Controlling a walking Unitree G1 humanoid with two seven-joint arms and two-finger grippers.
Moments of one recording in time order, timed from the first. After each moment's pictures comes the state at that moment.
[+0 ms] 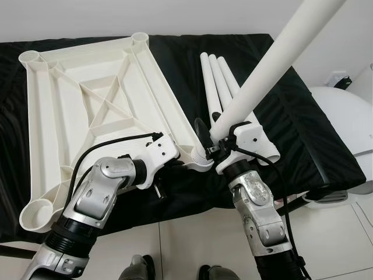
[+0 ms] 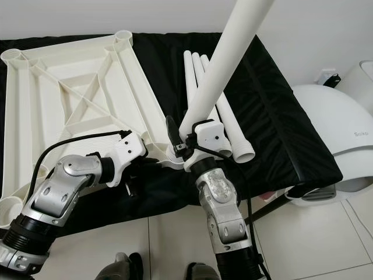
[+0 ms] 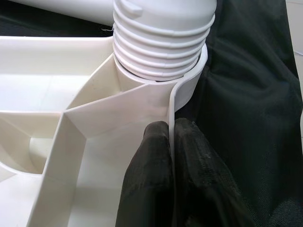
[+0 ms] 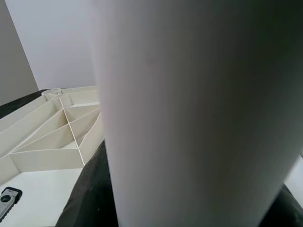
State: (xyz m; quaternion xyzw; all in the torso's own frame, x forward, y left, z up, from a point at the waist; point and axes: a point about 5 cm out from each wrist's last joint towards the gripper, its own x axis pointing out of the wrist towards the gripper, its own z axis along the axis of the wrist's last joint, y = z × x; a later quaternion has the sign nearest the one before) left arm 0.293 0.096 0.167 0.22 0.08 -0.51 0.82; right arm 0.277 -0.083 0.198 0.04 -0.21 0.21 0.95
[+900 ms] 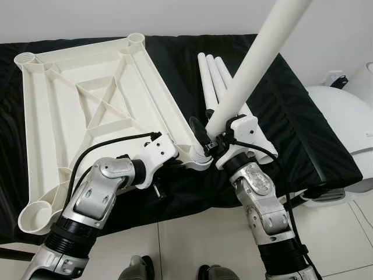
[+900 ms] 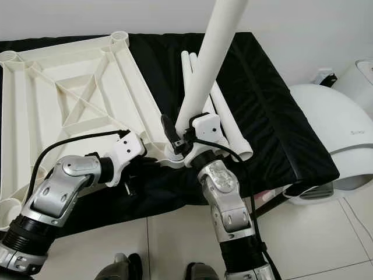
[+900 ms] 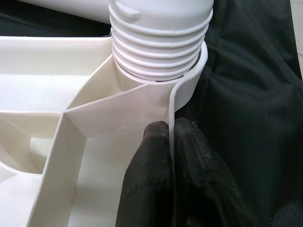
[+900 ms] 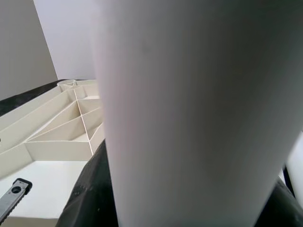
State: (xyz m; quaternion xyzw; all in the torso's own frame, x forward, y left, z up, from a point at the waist) left arm 0.292 0.098 0.166 0.21 0.09 -0.51 0.83; right arm 0.289 -0.078 0.202 0.01 -0.19 0.28 0.94
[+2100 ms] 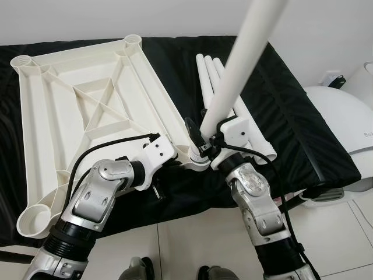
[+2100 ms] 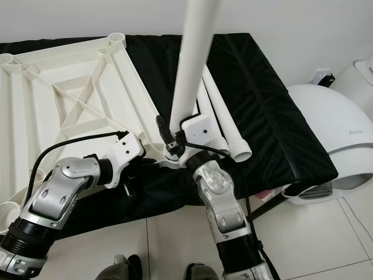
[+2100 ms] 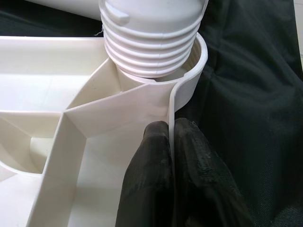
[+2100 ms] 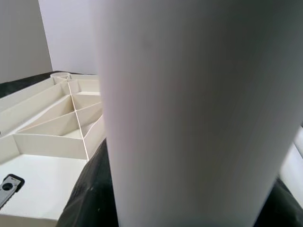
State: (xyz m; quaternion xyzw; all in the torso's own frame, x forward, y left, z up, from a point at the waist) left arm 0.291 0.099 0.166 0.21 0.09 -0.50 0.83; right arm 0.293 -0.072 0.198 -0.05 -0.18 0.26 0.95
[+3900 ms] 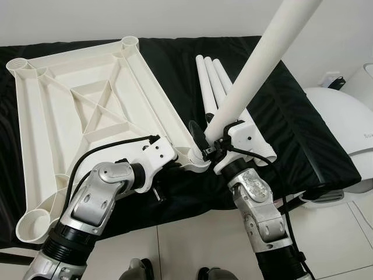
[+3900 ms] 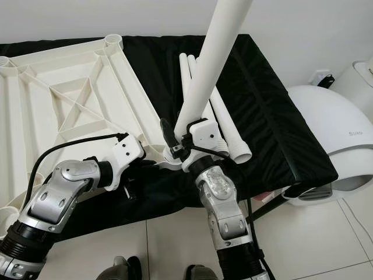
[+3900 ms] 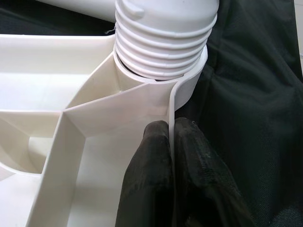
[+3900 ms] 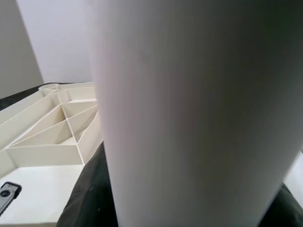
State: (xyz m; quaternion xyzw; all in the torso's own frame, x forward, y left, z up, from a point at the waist) left arm 0.287 0.102 0.167 0.21 0.10 -0.50 0.84; right arm 0.282 -0.074 0.189 0.02 -0.17 0.23 0.96
